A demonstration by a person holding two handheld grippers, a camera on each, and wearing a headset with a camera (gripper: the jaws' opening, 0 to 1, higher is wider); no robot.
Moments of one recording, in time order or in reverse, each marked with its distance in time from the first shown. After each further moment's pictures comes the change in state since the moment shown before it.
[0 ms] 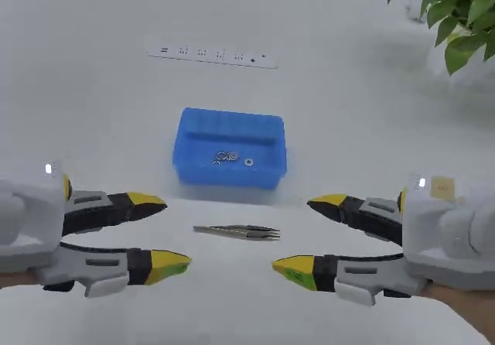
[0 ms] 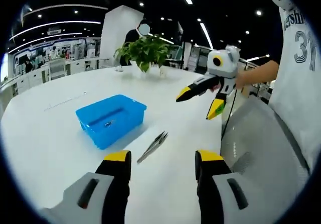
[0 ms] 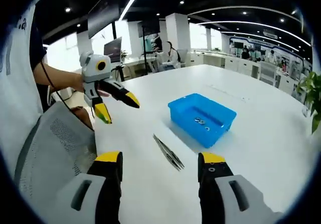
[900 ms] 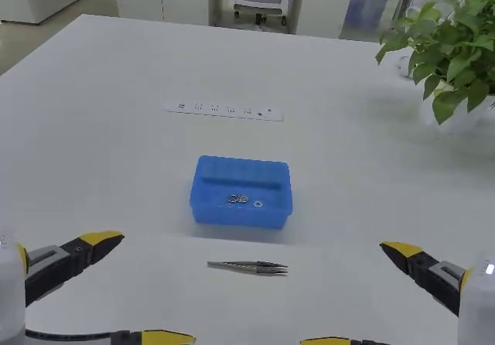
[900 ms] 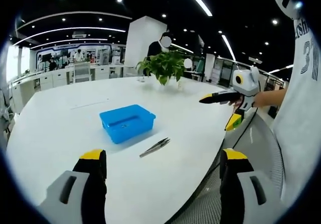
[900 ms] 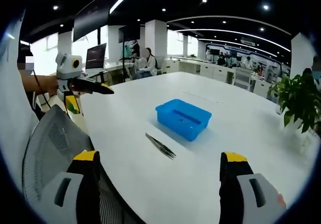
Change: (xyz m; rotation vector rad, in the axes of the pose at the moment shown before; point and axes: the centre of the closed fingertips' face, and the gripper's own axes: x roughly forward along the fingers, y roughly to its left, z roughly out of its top) left arm -0.052 -0.019 0.014 -0.045 -0.046 0.233; right arm -0.050 0.019 0.002 -0.010 -0.035 -0.220
